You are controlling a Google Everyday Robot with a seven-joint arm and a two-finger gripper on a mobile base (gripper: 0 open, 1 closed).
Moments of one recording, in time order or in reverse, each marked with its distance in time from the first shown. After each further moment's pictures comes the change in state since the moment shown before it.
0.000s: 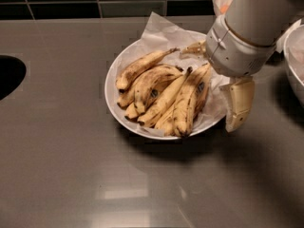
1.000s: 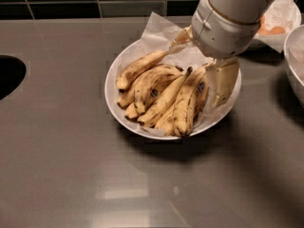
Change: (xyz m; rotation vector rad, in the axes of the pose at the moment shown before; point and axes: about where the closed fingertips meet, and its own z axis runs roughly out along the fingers) arm -0.010 -0.032 -0.010 -0.001 0.013 -0.071
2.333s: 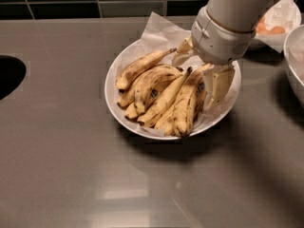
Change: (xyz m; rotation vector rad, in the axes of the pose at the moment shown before) arm 0.008 0.001 0.020 -0.036 -0.019 0.010
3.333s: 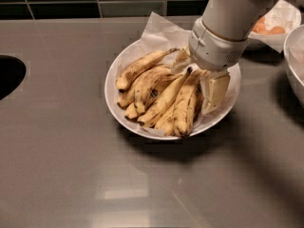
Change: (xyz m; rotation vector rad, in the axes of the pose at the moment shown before) arm 0.005 0.001 0.022 -0.046 -0.023 0.007
